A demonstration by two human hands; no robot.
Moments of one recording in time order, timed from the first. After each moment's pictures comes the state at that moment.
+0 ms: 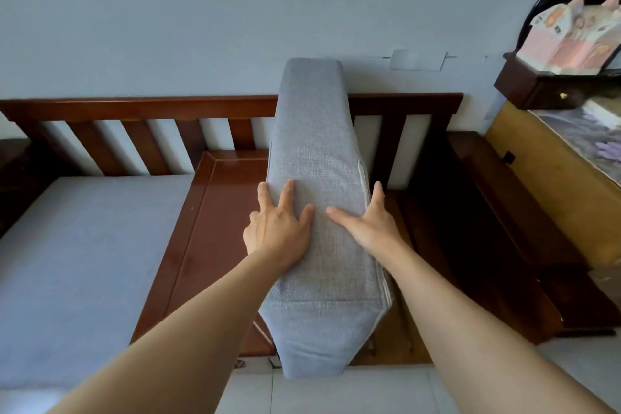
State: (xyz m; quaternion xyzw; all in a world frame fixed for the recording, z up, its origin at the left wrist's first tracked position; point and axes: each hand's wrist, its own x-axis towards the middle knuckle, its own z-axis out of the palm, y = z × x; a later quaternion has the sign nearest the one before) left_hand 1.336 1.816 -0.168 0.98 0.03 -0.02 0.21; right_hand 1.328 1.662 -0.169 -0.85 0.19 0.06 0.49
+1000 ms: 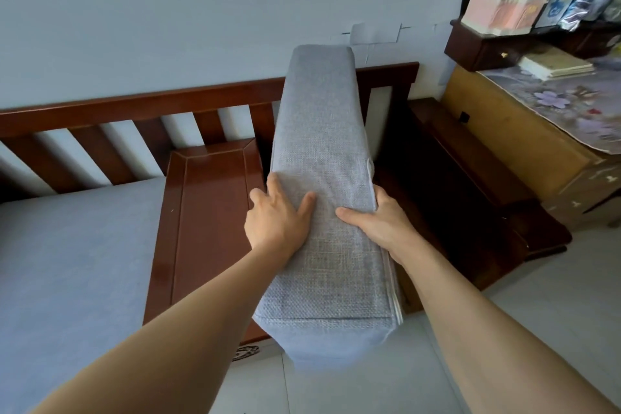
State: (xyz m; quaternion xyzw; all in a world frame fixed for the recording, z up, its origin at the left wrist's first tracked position) left_hand 1.320 1.845 -0.168 0.97 0.00 -0.03 0.26; right_hand 1.274 1.688 -0.176 -0.79 0.25 0.02 0.56
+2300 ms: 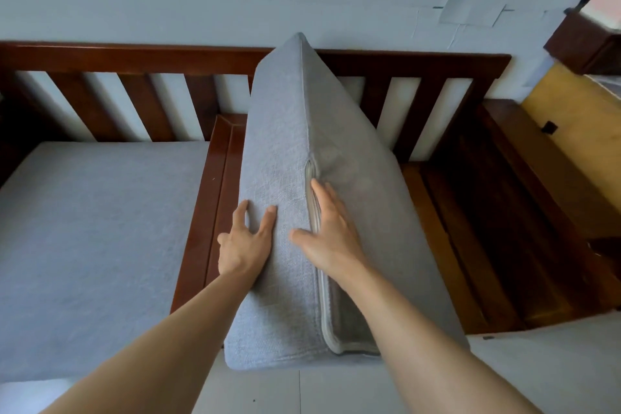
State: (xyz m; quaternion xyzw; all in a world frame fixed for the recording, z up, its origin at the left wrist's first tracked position) left_hand 1.369 1.999 -0.280 0.86 0.22 -0.13 0.45; right_hand 1.342 1.868 -0.242 -0.89 0.09 0.08 0.43
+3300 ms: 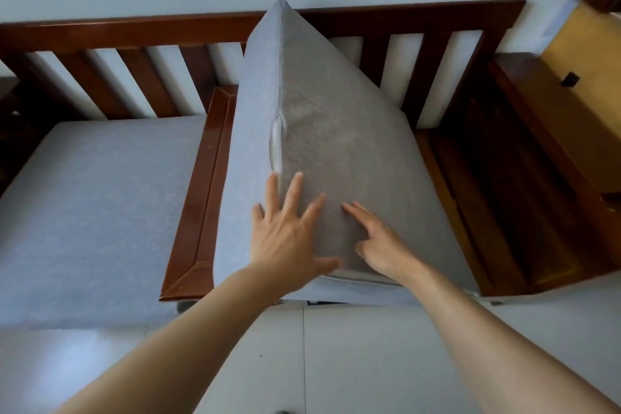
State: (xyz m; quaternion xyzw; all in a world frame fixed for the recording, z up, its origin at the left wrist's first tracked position) left_hand 1.276 1.919 -0.264 0.98 -0.17 -0.10 0.05; right_hand 1.275 1.749 -0.324 -0.87 0.05 0.19 0.45
